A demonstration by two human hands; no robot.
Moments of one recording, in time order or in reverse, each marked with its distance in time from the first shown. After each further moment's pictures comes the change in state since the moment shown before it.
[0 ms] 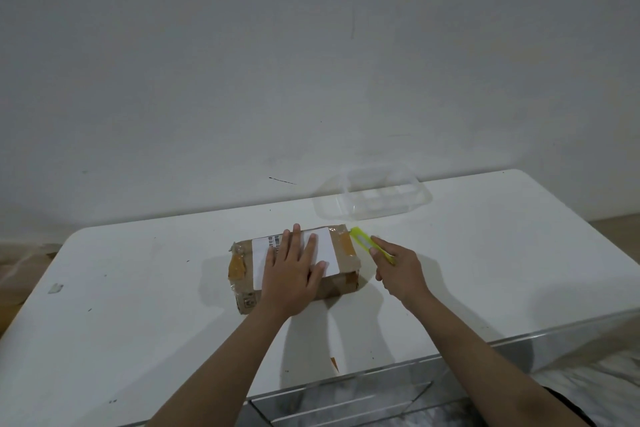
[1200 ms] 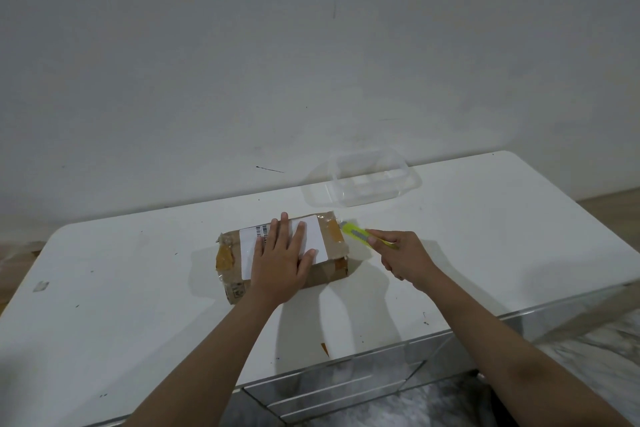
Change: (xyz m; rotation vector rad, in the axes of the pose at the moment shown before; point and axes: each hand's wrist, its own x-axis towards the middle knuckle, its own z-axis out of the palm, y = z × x) left_hand 0.002 0.001 0.003 0.016 0.005 -0.015; right_hand 0.002 -0.003 -0.036 0.037 -0.191 0.051
